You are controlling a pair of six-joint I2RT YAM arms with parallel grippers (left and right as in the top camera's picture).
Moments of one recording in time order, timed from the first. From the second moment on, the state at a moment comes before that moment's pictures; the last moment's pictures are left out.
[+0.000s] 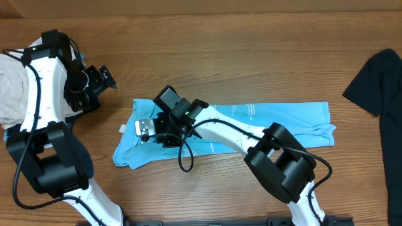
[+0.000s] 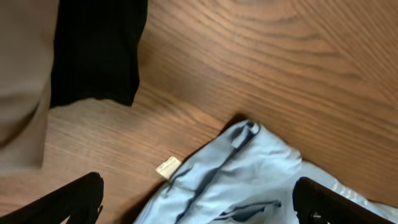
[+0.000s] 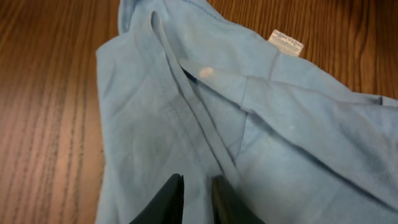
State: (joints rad) left arm 0.28 1.98 1.72 -1.22 0.21 -0.32; right arm 0.86 2.14 1.52 -0.48 -0.46 -0.83
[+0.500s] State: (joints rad) left arm 0.28 1.98 1.72 -1.20 0.21 -0.32; right arm 0.87 2.21 1.52 -0.43 -0.38 -0.90
